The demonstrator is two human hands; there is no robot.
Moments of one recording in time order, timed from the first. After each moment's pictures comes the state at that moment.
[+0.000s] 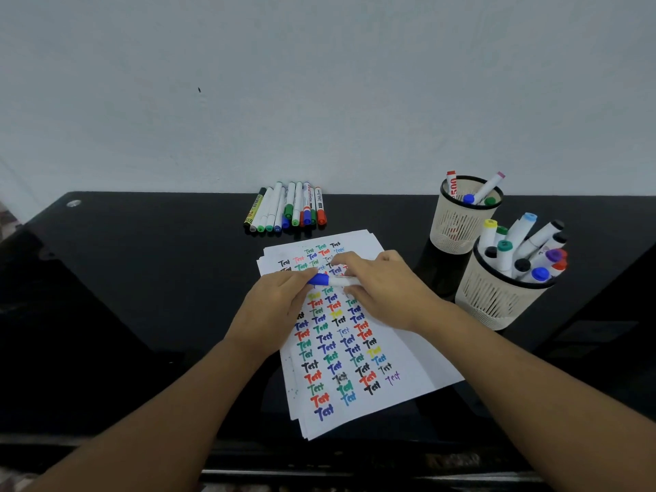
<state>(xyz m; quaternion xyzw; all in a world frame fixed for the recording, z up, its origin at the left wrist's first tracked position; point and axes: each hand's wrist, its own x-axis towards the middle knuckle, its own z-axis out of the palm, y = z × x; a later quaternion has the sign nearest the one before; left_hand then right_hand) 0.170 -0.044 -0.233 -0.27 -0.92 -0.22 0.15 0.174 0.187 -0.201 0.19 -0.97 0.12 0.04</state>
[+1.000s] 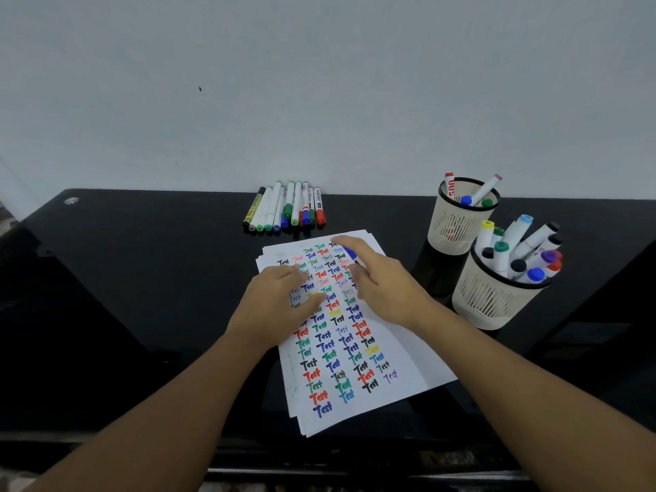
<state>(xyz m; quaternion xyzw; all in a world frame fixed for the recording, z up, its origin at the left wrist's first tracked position) 0.159 -0.041 -0.234 -0.17 -0.96 -0.21 0.05 0.186 0.180 -0.193 0.10 -0.93 0.36 0.01</state>
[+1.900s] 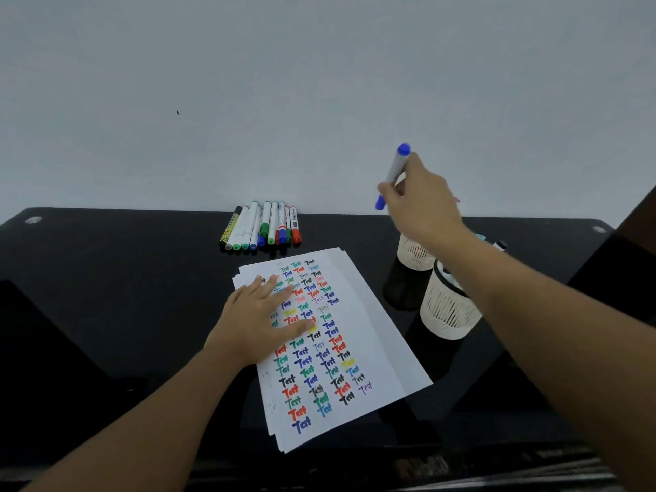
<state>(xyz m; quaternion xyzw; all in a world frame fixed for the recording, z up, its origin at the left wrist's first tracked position) 0.154 -0.040 -0.228 -0.20 -0.97 -0.14 -0.06 0.153 0.236 -0.069 -0.06 -0.93 0.25 0.25</state>
